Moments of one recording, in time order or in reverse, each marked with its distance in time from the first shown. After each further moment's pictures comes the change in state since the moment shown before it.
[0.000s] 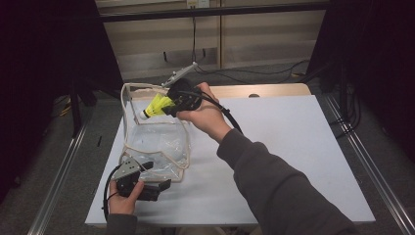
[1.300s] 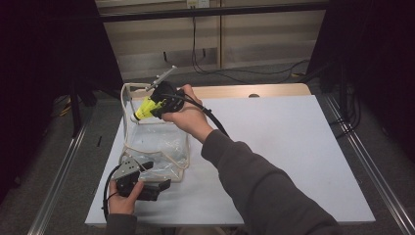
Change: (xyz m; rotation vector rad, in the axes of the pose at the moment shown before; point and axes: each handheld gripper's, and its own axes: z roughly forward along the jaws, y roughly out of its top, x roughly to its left) left arm 0.001 0.000 0.000 -0.001 -0.004 -0.003; right arm 0.010 0.013 0.039 0.042 -0.006 -0.020
